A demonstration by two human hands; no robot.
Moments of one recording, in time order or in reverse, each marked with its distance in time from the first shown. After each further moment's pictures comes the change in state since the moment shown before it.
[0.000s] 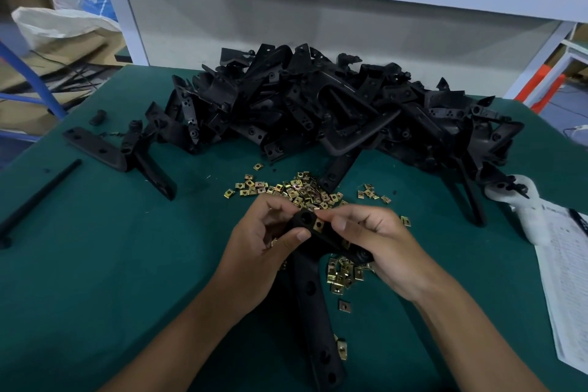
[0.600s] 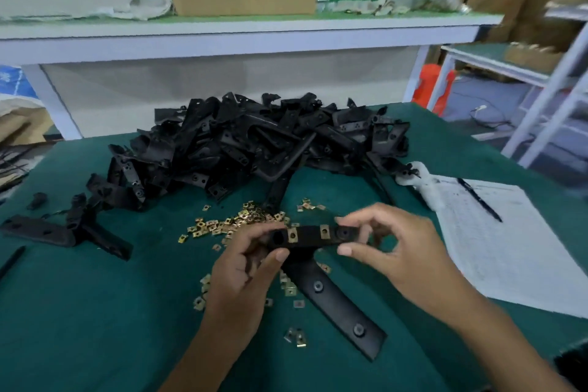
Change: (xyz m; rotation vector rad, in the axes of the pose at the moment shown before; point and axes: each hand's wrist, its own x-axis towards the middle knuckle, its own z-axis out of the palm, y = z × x) left_hand -0.018 0.055 0.038 0.119 -0.020 0.106; right_hand -0.102 -0.051 -0.025 -0.733 0.455 -0.423
